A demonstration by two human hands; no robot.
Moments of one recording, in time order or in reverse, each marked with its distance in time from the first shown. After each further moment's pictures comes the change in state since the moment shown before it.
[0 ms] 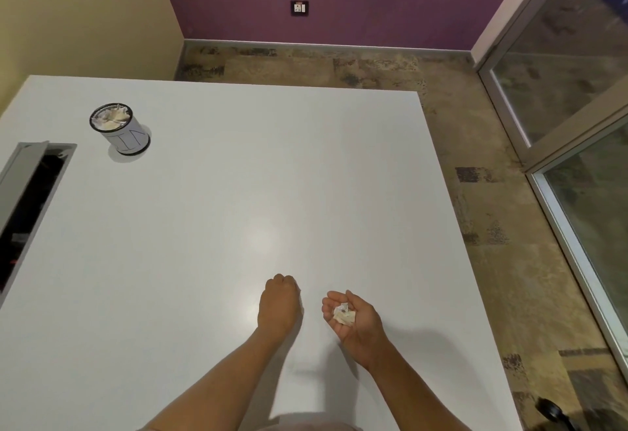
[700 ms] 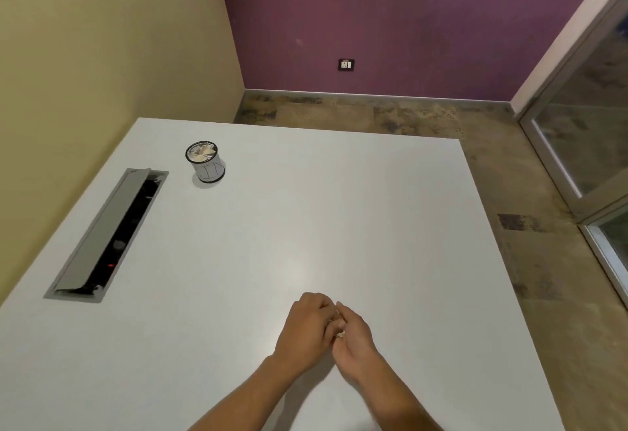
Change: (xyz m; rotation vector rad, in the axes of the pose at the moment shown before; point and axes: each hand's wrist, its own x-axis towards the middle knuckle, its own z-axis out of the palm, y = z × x) left_hand -0.075 -0.034 -0.081 -0.237 0.232 0.403; right_hand -0.011 0.072 0.079 -0.037 -0.096 -0.001
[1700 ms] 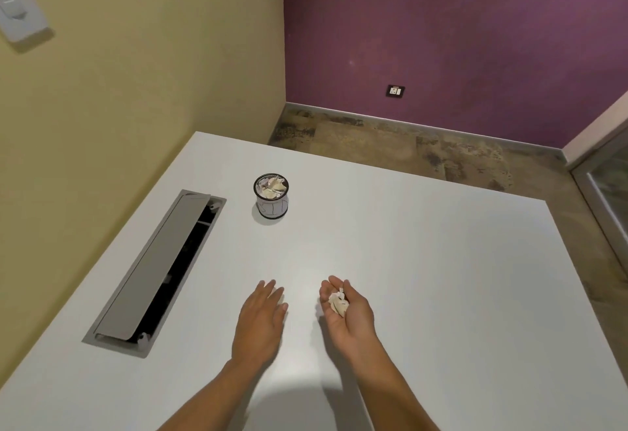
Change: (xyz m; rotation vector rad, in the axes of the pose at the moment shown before) left_hand 0.044 -0.253 -0.121 0.040 0.230 -0.435; right_hand 0.091 0.034 0.246 0.070 -0.061 -0.079
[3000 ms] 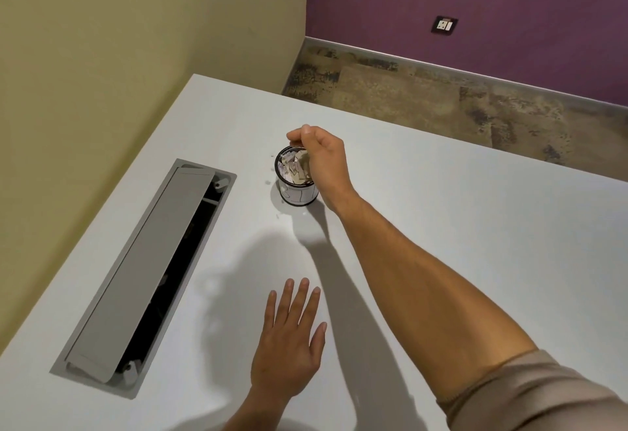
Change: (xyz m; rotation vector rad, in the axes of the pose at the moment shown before) left_hand 0.050 -0.053 0.058 0.341 -0.156 0.130; right_hand 0.204 0.010 0.224 -1.051 -0.425 -0.671
